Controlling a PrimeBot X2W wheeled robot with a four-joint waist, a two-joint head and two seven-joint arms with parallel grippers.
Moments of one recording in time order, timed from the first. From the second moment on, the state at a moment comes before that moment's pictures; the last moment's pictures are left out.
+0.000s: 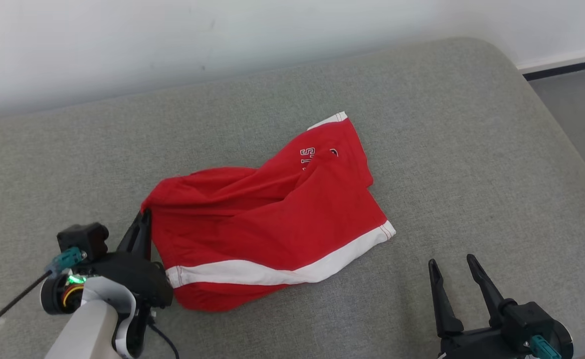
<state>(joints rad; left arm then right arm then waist) -0.52 0.25 -0.33 0.66 -0.67 -0.04 -0.16 -0.04 -0.05 0.06 0.21 0.10 0.13 -0.24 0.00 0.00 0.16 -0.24</state>
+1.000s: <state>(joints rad) -0.06 0.20 -0.18 0.25 -0.43 -0.04 -0.26 0.04 -0.10 -0.02 0.20 0.11 0.13 -0.22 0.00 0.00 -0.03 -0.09</state>
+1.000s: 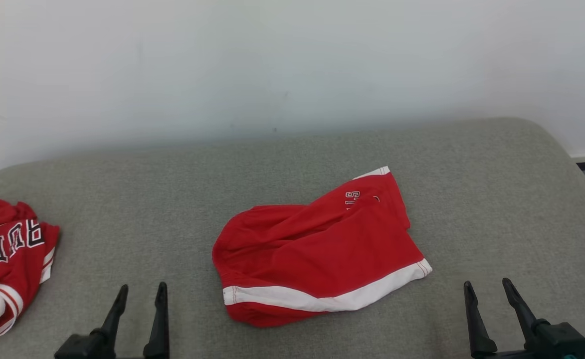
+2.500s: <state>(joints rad) 0.16 0.06 0.05 0.22 -0.19 -0.13 -0.26 0.09 -0.16 0.06 0.32 0.12 0.13 -0.26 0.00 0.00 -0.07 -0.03</state>
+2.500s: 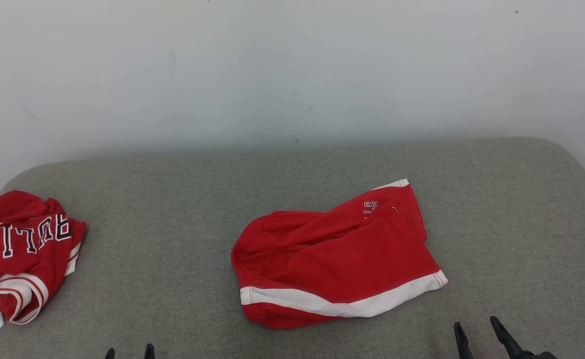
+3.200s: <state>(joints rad) 0.08 0.12 -0.12 0.30 -0.28 -0.13 -0.26 0.01 -0.18 0.10 0.33 0.13 0.13 -0.25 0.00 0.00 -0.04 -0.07</state>
